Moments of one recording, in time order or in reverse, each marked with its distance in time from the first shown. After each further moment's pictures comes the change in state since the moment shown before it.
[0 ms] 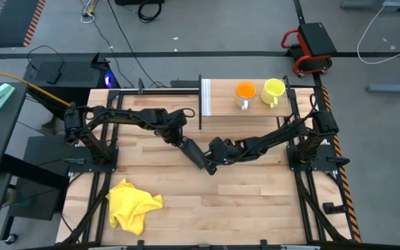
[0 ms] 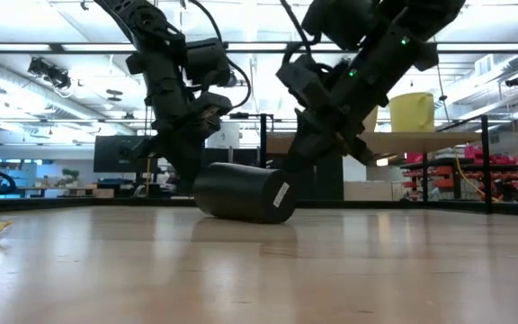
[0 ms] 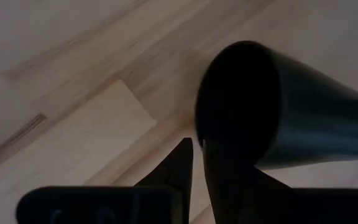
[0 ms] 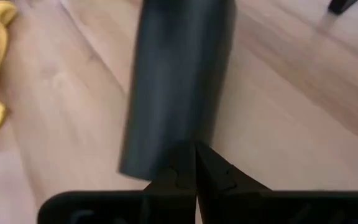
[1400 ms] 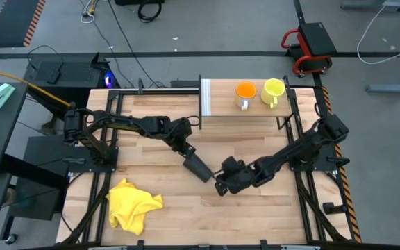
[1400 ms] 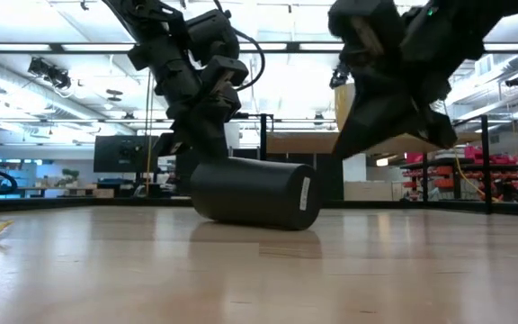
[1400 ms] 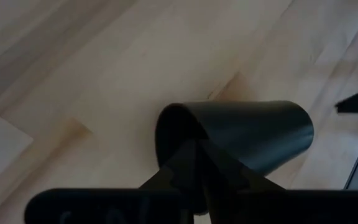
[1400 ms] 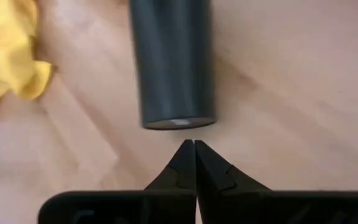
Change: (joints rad) left arm -0.125 0.000 0.000 0.192 0.079 -0.026; right arm 0.313 -0.071 0.000 -0.197 0.163 0.436
